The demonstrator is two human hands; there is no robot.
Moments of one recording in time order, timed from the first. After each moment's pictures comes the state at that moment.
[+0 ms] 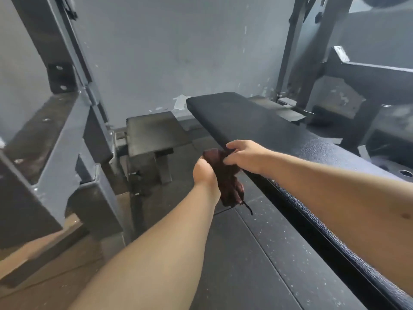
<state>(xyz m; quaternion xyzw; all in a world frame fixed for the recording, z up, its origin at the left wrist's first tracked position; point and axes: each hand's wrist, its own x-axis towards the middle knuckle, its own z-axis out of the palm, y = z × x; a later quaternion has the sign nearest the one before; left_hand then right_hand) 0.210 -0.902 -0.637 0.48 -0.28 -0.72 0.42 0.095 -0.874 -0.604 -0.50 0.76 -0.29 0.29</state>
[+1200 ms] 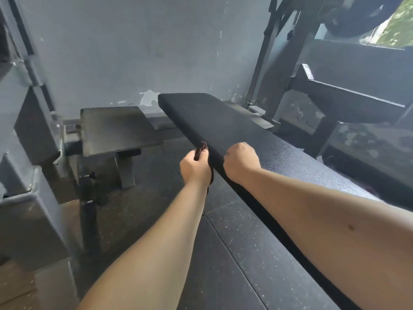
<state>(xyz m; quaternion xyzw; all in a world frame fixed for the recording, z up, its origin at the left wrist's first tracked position) 0.161 -0.969 -0.693 0.45 -0.49 -0.58 0.47 0.087 -0.902 -0.629 -0.43 0.88 -0.20 -0.01</state>
